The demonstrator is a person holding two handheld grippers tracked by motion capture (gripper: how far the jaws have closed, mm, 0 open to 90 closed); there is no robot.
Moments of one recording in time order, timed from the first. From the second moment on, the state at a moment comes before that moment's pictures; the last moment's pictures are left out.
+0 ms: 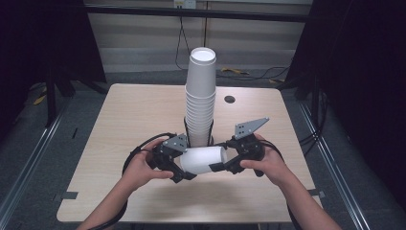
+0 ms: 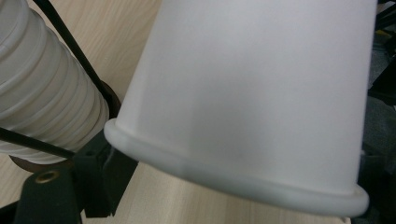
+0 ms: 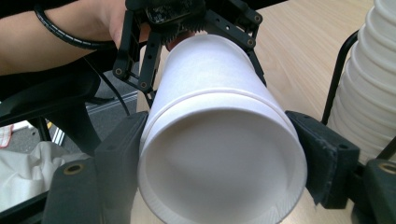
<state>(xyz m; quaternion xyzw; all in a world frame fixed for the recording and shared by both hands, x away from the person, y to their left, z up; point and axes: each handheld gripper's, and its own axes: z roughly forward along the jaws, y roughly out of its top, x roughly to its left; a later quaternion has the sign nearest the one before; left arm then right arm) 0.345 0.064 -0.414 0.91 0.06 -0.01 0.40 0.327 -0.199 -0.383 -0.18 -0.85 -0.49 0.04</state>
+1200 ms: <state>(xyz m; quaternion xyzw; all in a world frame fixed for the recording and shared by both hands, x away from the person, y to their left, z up) 0.342 0.056 -0.411 0.95 0.06 0.01 0.31 0.320 -0.180 -0.358 -0.12 -0.94 -0.31 -0.04</state>
